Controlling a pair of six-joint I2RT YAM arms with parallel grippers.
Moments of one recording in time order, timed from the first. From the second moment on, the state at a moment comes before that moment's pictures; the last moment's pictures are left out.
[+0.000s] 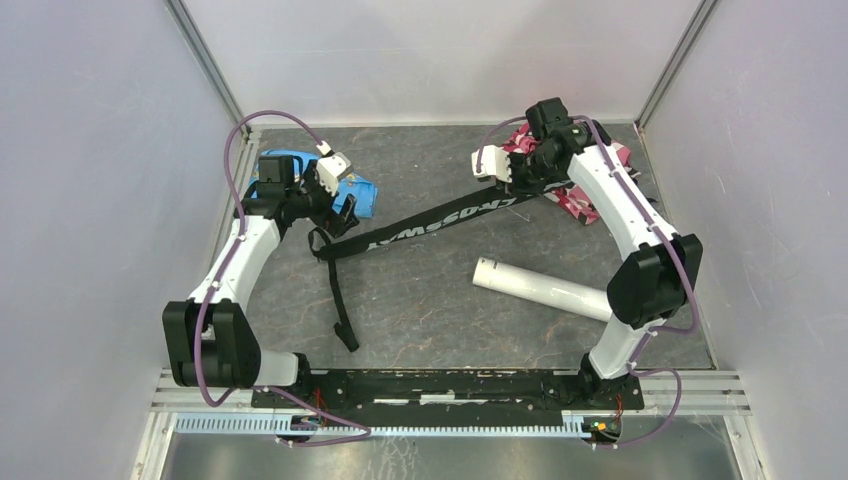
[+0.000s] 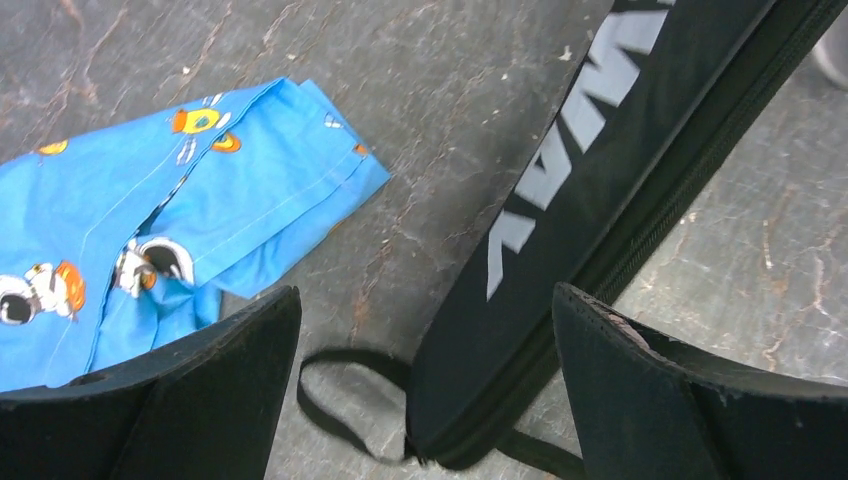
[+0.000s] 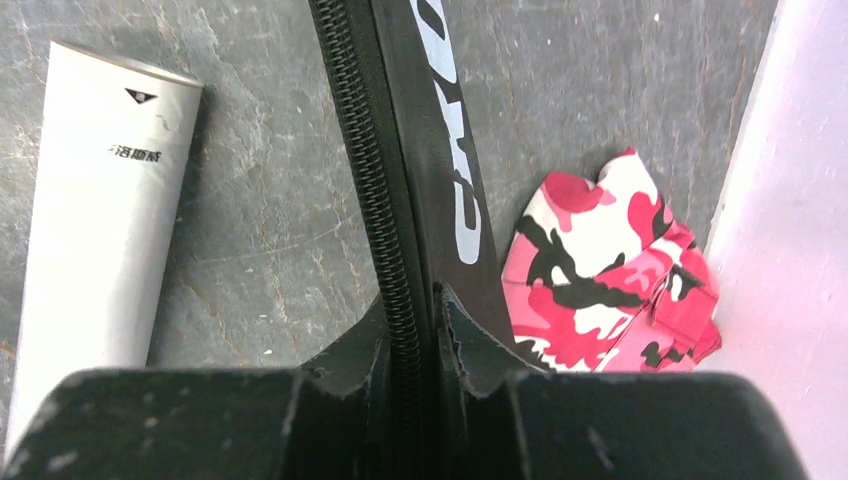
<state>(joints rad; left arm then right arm) -0.02 1.37 1.06 -0.45 0.56 0.58 0.29 1.75 1.74 -1.10 -0.39 -1.28</state>
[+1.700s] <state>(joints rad) -0.04 1.33 1.05 -0.20 0.49 0.24 0.49 1.67 1.28 -0.66 -0.32 -1.04</state>
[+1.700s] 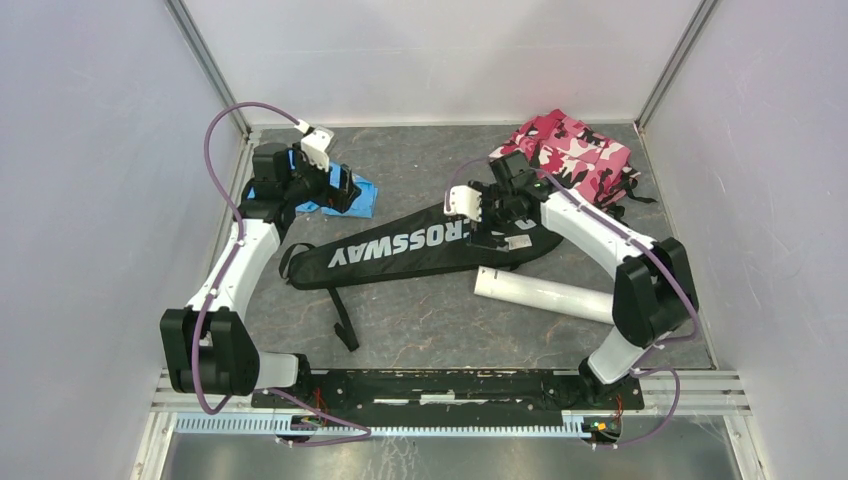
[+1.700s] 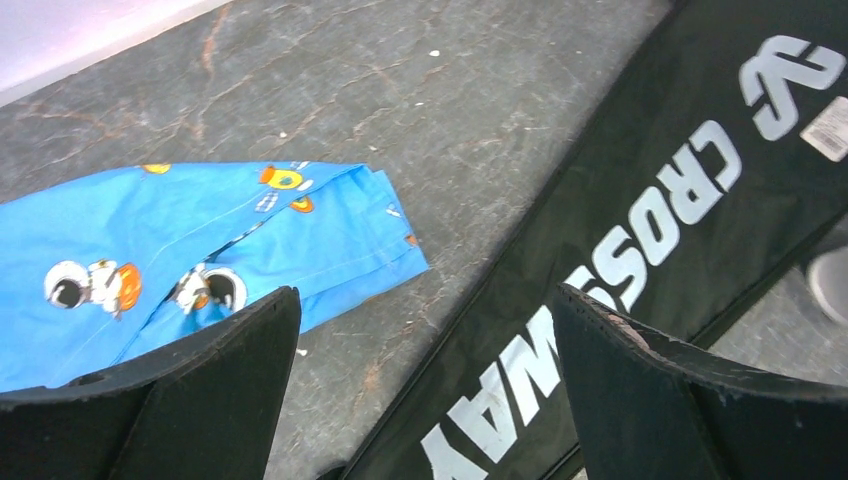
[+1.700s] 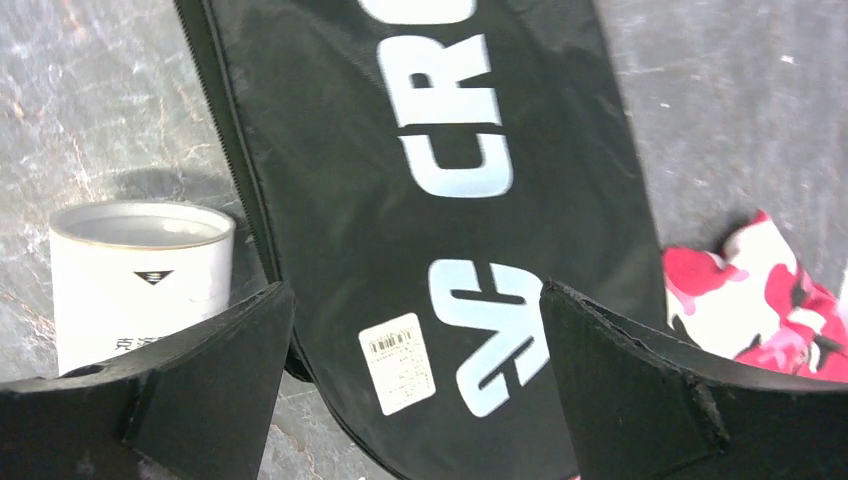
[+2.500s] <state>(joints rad) -0.04 1.12 0.96 -0.10 0.25 0.09 0.21 1.13 1.03 -0.26 -0.11 -0.46</state>
